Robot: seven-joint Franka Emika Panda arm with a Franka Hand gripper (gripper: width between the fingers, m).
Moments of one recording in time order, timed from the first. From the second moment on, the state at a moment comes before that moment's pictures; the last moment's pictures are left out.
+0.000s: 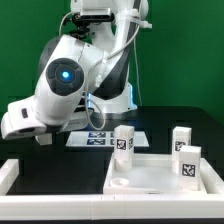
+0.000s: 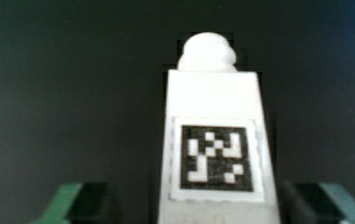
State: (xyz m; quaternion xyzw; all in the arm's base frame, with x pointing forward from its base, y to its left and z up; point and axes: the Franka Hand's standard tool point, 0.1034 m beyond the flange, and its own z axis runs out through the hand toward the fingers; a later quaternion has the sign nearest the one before) arm 0.314 -0.186 0.010 0.88 0.19 -0.43 0.08
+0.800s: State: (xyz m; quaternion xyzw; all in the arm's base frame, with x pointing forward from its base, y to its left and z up) arm 0.318 -0.184 0.013 0.88 0.19 -0.43 0.08
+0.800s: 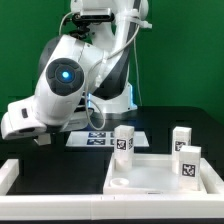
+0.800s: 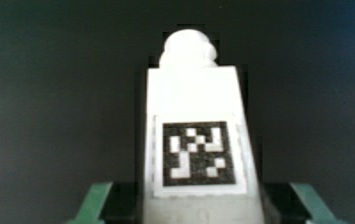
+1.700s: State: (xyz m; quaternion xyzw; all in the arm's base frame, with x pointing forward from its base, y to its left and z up) arm 0.396 -0.126 0.095 0.95 0.18 -0.26 0.03
